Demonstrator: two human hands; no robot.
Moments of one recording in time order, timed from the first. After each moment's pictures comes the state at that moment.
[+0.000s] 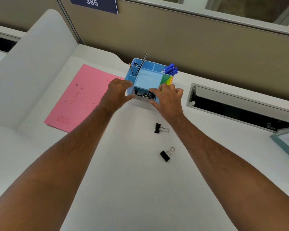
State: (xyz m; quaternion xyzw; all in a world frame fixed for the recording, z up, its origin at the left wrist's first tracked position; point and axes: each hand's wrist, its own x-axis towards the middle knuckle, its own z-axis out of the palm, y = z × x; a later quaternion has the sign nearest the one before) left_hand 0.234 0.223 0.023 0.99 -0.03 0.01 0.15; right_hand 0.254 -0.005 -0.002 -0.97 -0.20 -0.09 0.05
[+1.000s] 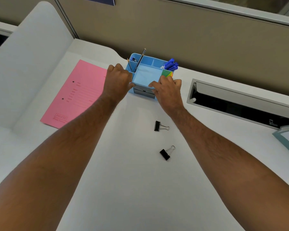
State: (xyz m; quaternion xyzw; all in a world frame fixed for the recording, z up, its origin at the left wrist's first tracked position) left_hand 0.262 0.213 0.035 1.00 -0.06 0.07 -0.03; right_hand 0.276 0.000 -0.005 -0.97 -0.22 -0.12 0.06
